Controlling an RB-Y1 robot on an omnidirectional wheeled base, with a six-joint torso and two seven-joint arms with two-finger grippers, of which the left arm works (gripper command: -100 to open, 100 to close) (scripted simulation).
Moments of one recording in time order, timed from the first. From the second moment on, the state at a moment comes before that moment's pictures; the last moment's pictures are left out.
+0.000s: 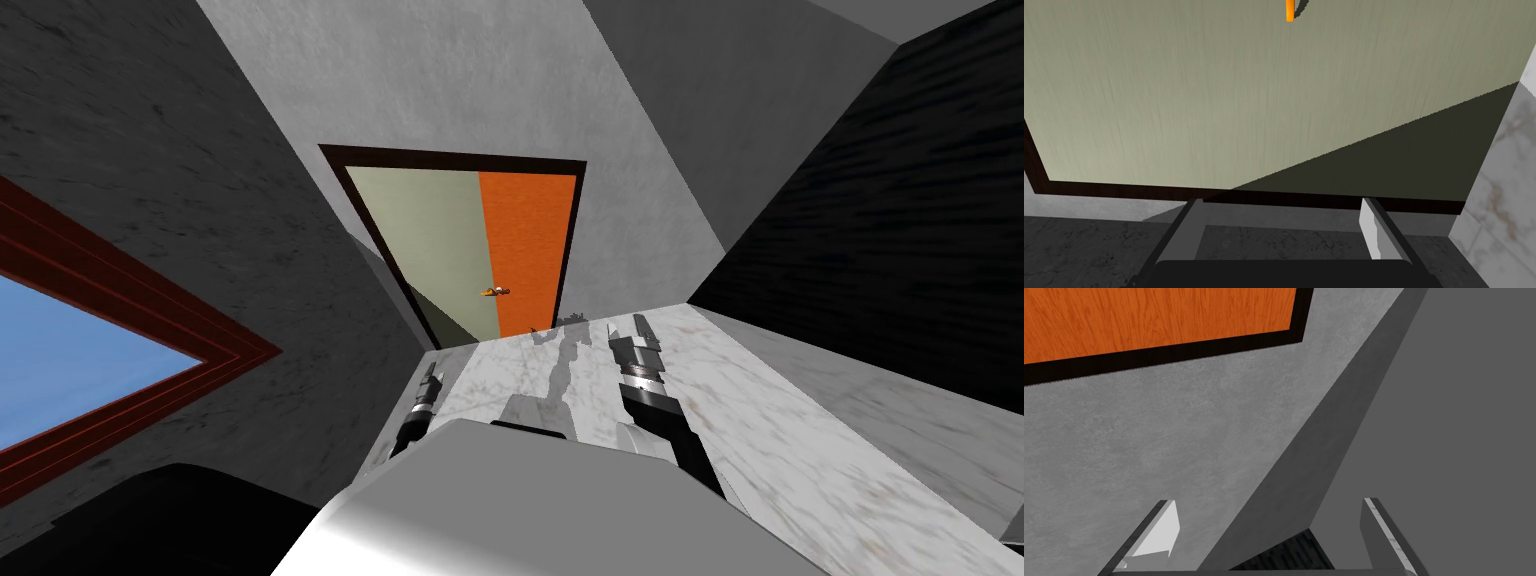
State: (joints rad) arm 0.21 0.33 0.08 -0.78 0.27 -0.93 0.25
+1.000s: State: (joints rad) arm 0.11 0.30 0.09 -0.71 0.35 -0.91 0.16
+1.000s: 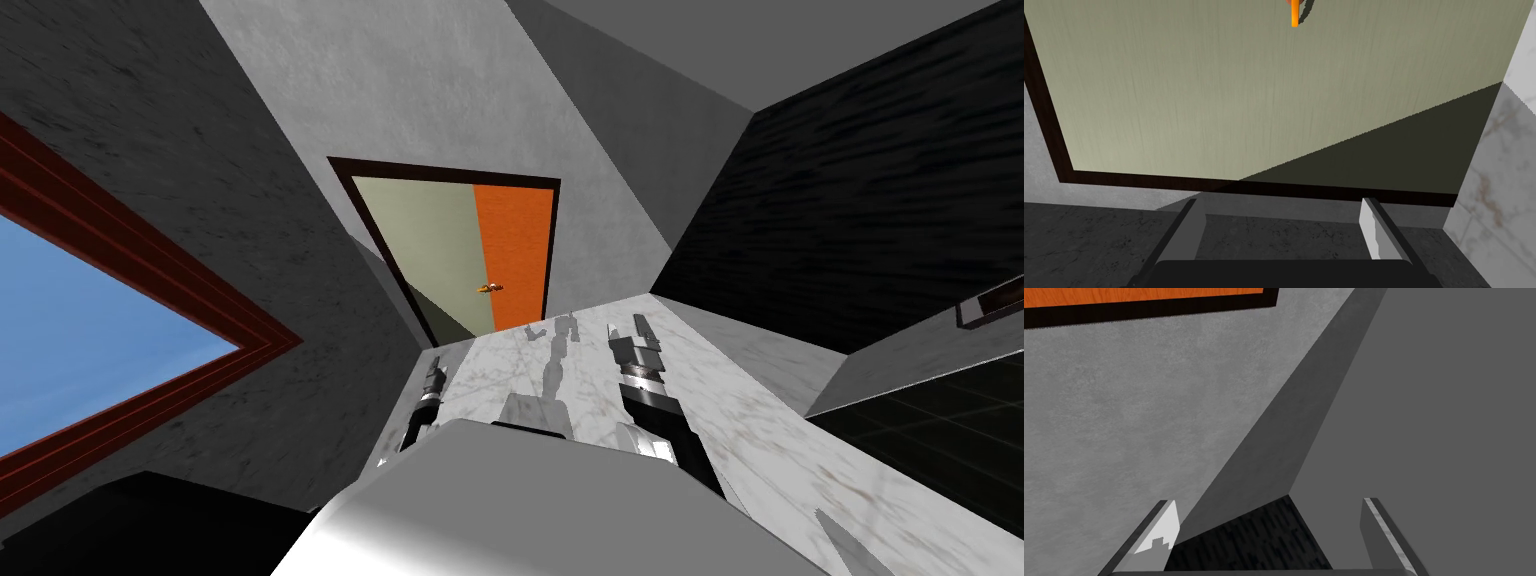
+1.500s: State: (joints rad) arm 0.04 0.29 0.10 -0.65 0.39 -0.90 0.10
